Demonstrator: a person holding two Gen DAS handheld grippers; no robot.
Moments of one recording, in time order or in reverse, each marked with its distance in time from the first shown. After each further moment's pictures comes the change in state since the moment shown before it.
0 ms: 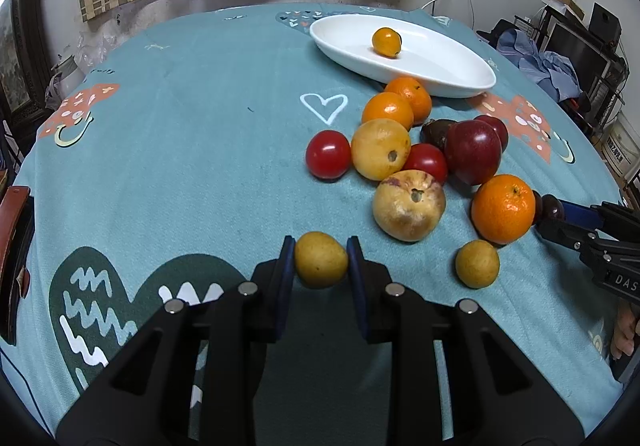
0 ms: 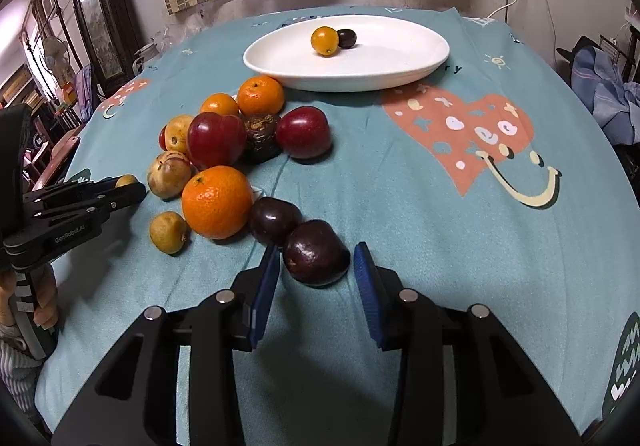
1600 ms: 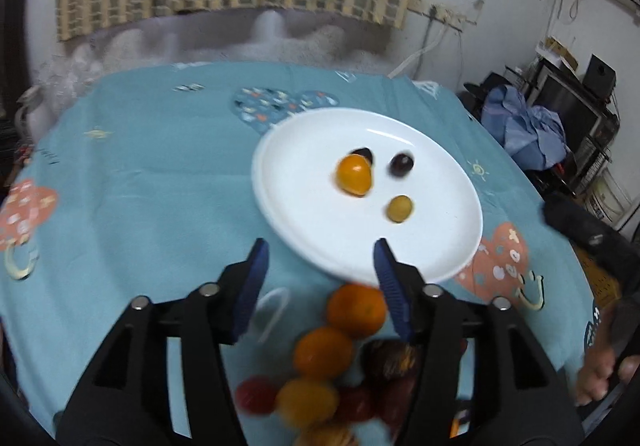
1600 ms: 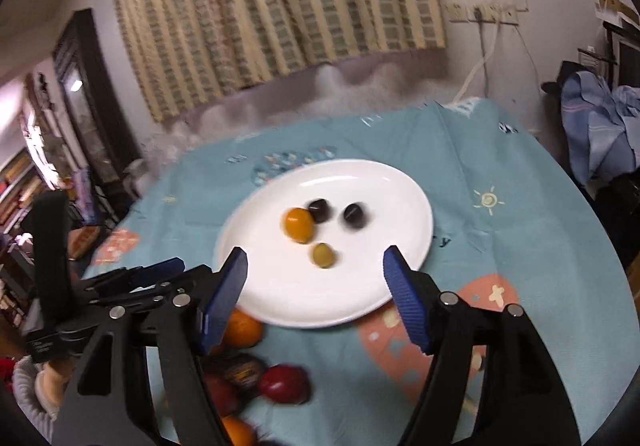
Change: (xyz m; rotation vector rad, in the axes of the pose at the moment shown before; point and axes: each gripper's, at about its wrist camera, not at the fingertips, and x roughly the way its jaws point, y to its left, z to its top) left arm 0.020 -0.022 0.139 -0.063 -0.123 -0.076; right arm -0.038 -0.035 0.129 0.141 -0.316 0.057
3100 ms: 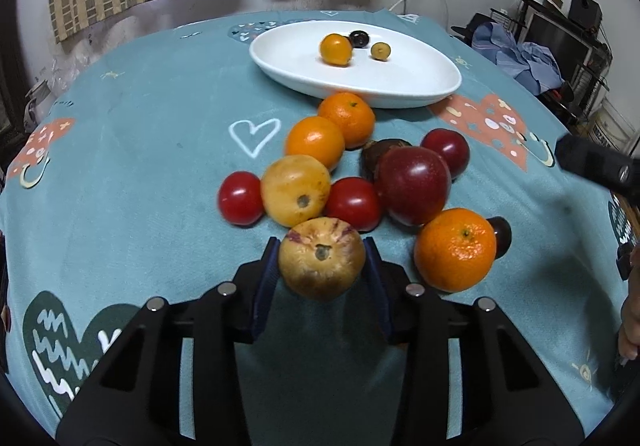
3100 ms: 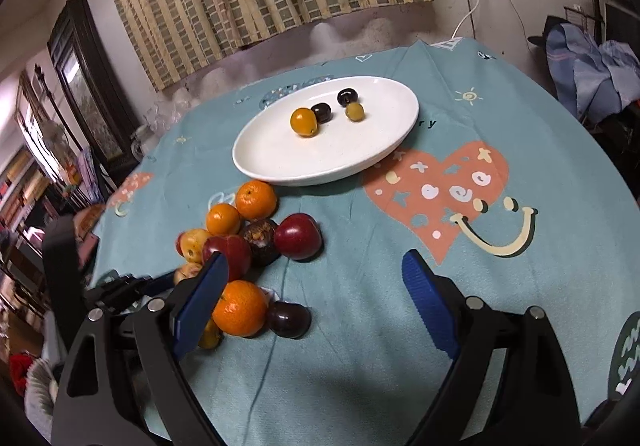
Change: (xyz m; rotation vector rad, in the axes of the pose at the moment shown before) left arm -0.018 -0.011 -0.117 0.119 0.110 0.022; right arm -0.021 0.006 -0.092 0.020 0.151 -0.044
